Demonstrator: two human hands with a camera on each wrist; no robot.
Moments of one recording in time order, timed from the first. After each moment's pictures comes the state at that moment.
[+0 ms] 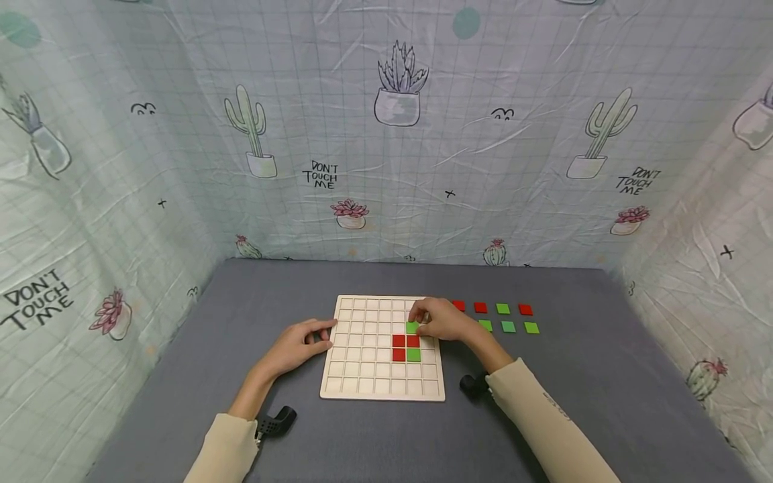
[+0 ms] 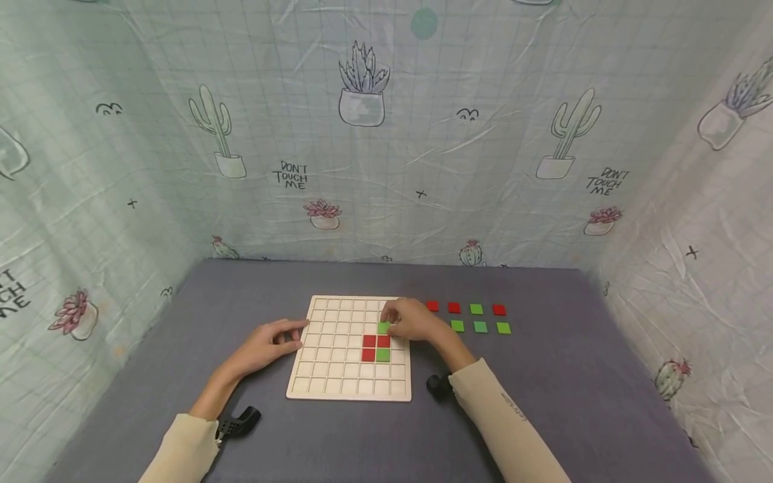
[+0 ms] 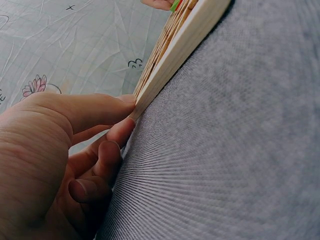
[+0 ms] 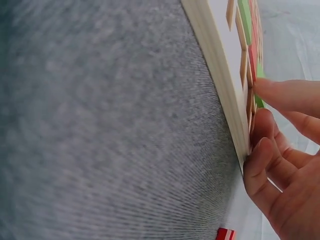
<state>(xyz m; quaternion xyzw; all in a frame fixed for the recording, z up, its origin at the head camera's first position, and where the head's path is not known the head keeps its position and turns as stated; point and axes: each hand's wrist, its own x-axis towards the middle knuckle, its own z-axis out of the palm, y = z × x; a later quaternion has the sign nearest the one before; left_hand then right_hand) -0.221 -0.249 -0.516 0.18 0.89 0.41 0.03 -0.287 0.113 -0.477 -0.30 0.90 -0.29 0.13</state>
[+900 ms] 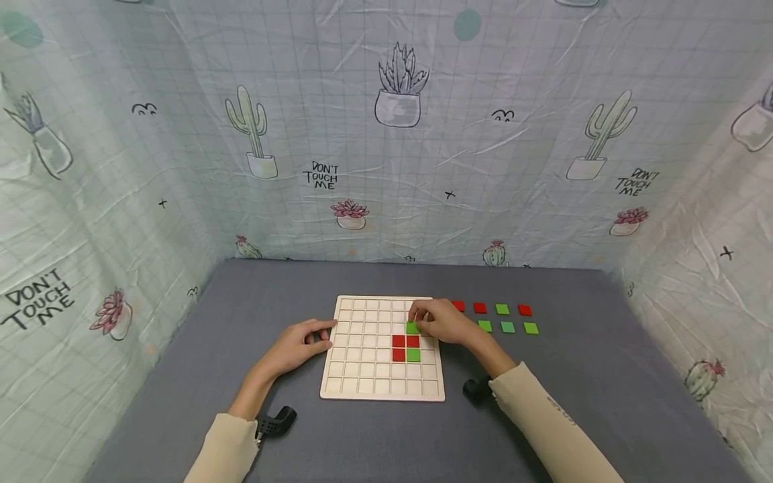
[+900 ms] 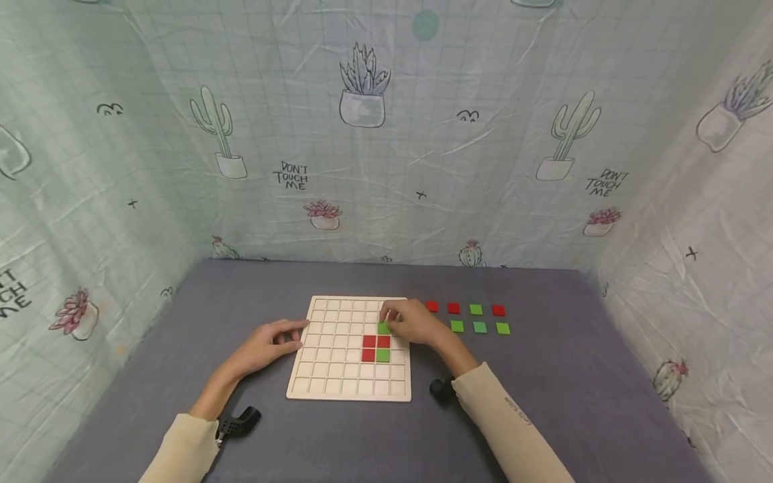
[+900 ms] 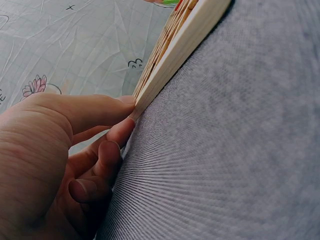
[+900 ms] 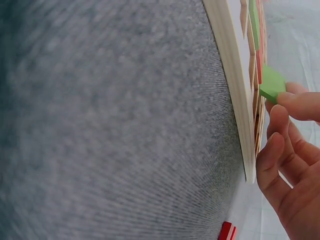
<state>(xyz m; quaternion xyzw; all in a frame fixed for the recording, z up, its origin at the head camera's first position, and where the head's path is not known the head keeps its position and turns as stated) -0.221 -0.250 -0.516 0.18 0.89 0.41 0.03 -0.280 0.118 -0.479 -0.32 0.88 -0.33 0.11</state>
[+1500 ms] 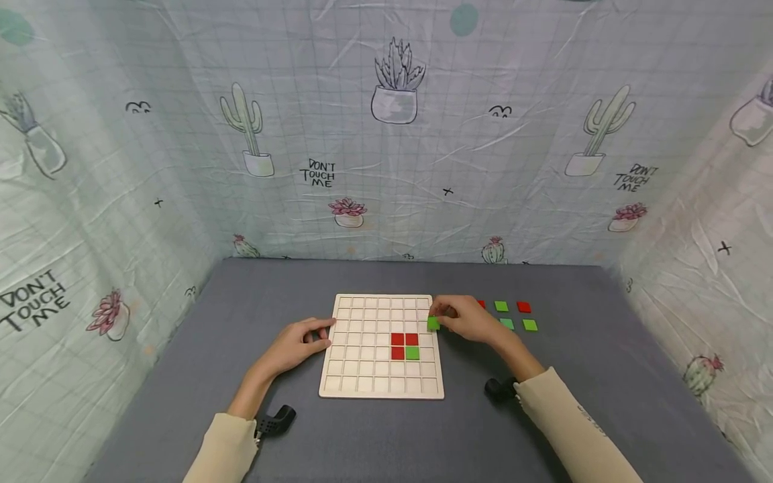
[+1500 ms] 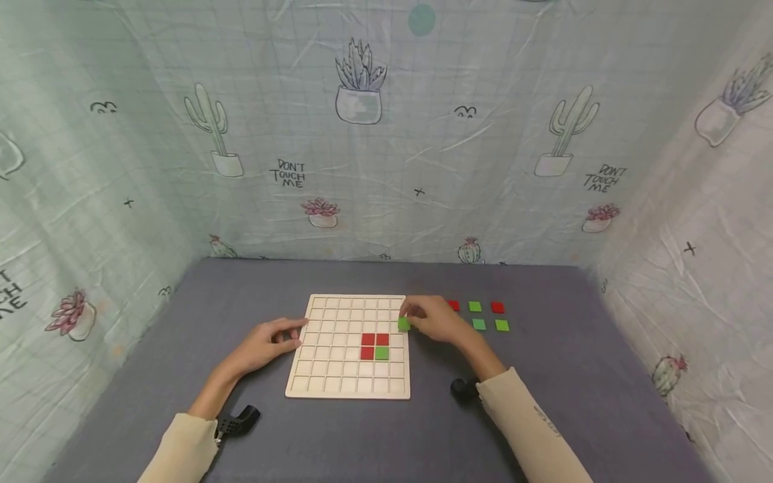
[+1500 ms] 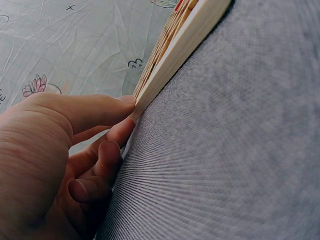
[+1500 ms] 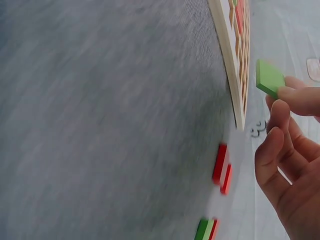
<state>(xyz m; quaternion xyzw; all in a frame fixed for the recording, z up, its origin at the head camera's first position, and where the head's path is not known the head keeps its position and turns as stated) -0.222 -0.247 -0.515 0.18 0.90 0.41 0.03 -0.266 0.160 -0.464 -0.30 0.89 -0.34 0.08</state>
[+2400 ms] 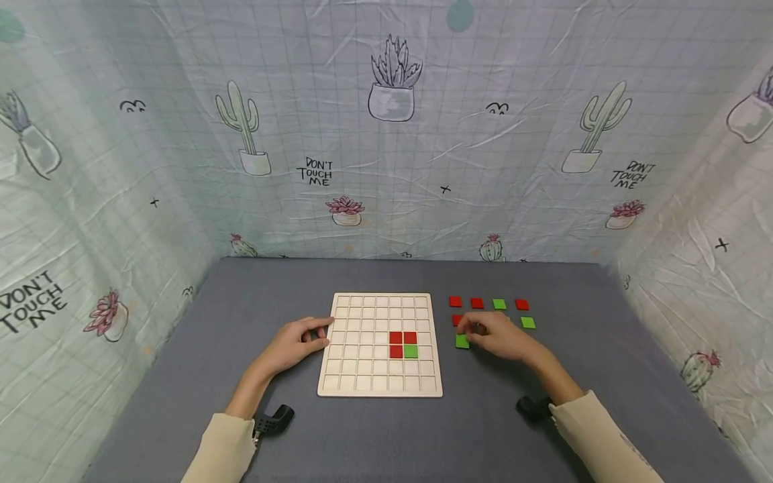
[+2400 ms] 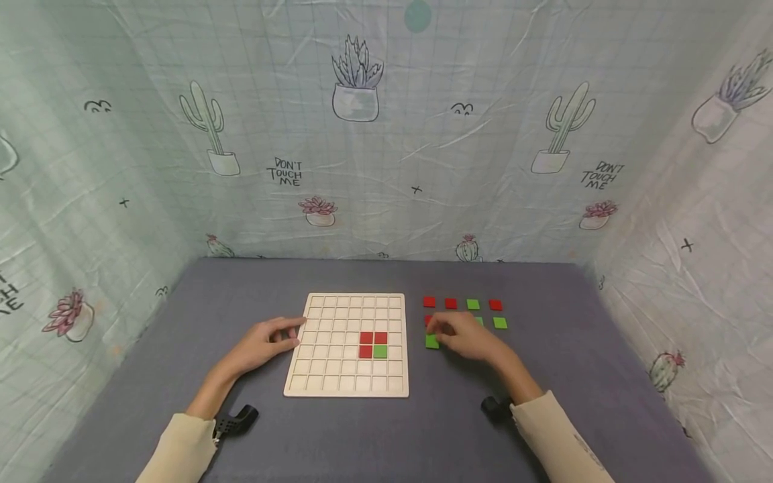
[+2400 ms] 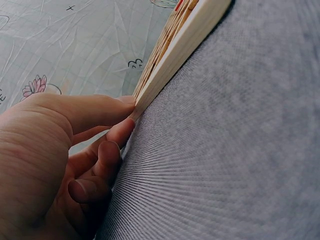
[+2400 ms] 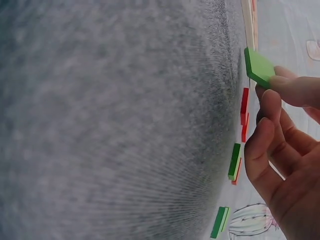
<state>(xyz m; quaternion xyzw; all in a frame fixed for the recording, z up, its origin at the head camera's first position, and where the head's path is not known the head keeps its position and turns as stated) -0.222 -0.248 -0.515 0.19 0.90 0.40 0.02 -0.240 0.218 -0.477 -0.30 0.89 -0.33 0.08</state>
